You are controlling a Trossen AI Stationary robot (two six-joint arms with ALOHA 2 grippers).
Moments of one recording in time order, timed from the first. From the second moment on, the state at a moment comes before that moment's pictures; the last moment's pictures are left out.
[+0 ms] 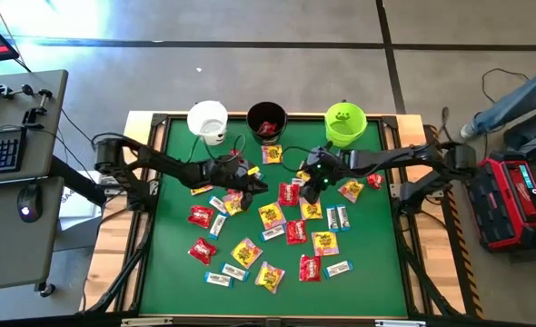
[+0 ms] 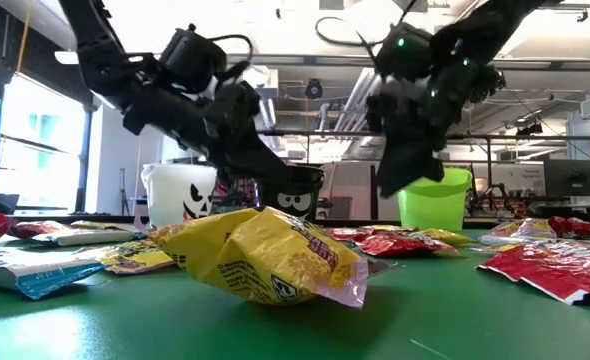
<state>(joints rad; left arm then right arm) 0.17 1.71 0.62 0.63 0.17 -0.23 -0.19 1.52 0.80 -0.25 -0.21 0.44</state>
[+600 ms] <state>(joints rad) 0.22 1.91 0.87 0.31 0.22 -0.50 -0.15 1.69 0.80 -0.16 -0.06 0.23</state>
